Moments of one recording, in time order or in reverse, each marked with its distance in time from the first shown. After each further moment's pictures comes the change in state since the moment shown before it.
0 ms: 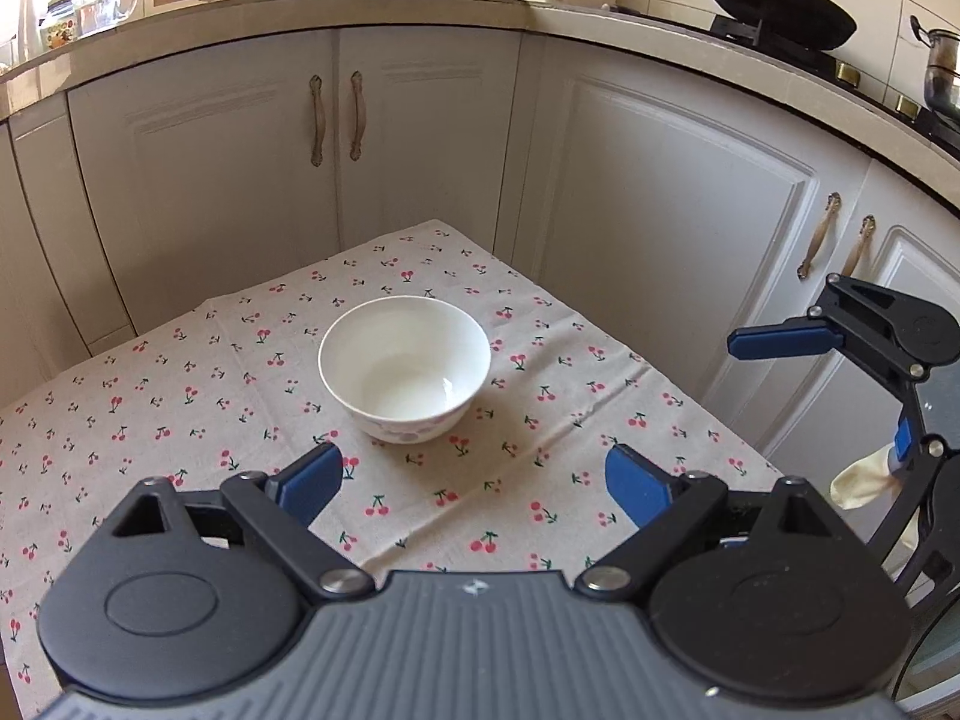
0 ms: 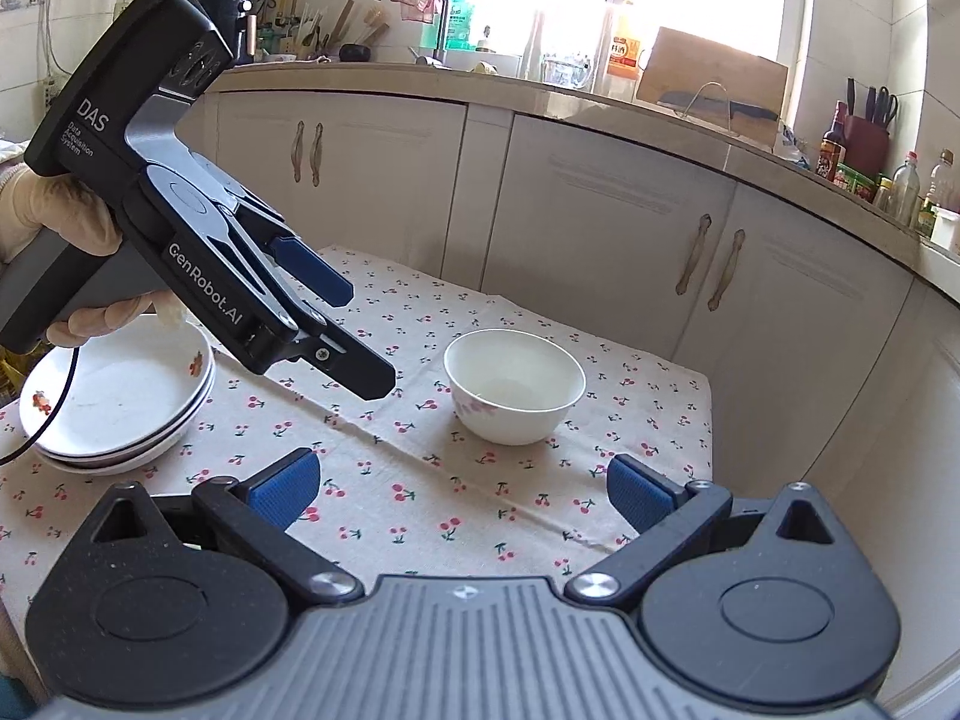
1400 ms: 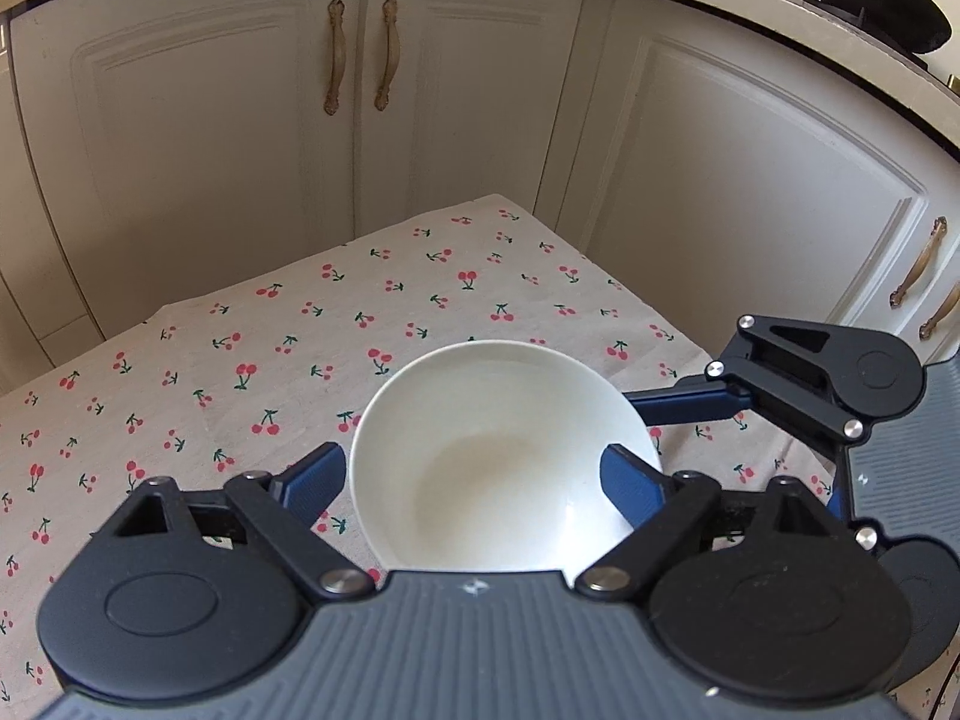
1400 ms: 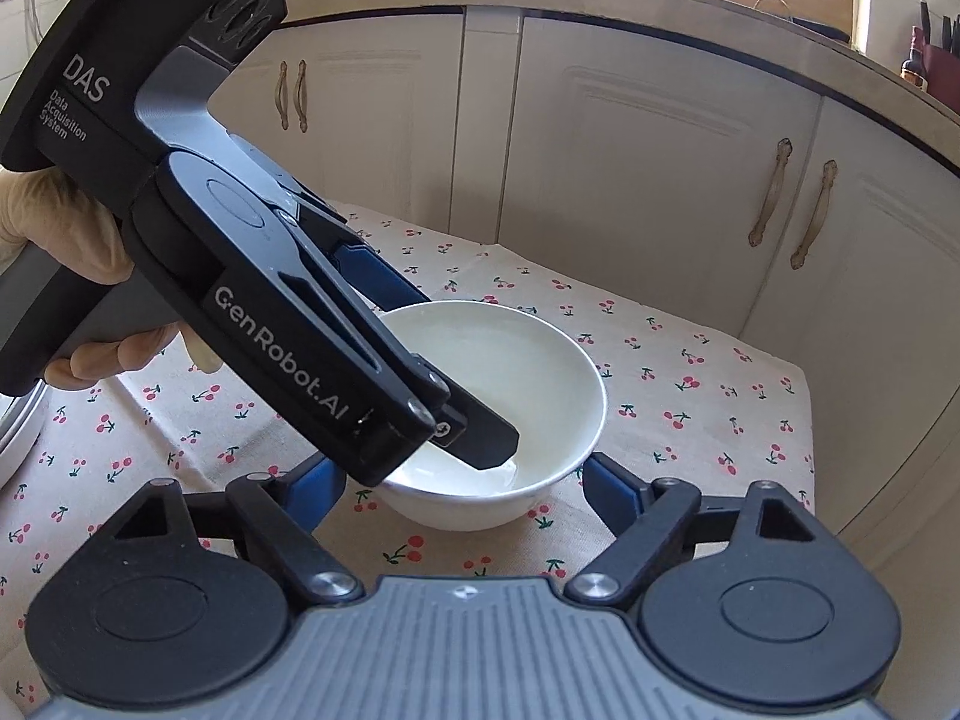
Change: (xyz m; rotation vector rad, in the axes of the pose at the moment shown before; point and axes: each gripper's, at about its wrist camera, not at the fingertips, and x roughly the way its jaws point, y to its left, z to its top) left arm 0.128 0.061 0.043 -0.052 0.072 -0.012; right arm 0.165 -0.053 0.015 0.014 0.097 0.115
